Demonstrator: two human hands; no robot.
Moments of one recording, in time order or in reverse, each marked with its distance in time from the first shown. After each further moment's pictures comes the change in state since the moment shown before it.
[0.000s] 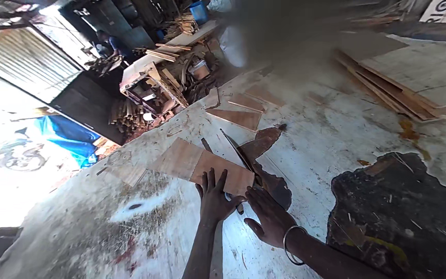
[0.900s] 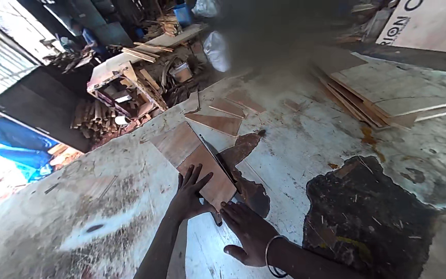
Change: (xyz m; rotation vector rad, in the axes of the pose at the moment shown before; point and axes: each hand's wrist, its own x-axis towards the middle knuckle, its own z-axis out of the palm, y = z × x) left_hand 0.056 -0.031 -0.001 -0.061 -0.070 0.456; right_hand -0.010 0.004 -0.002 -0.064 -0.141 -0.139
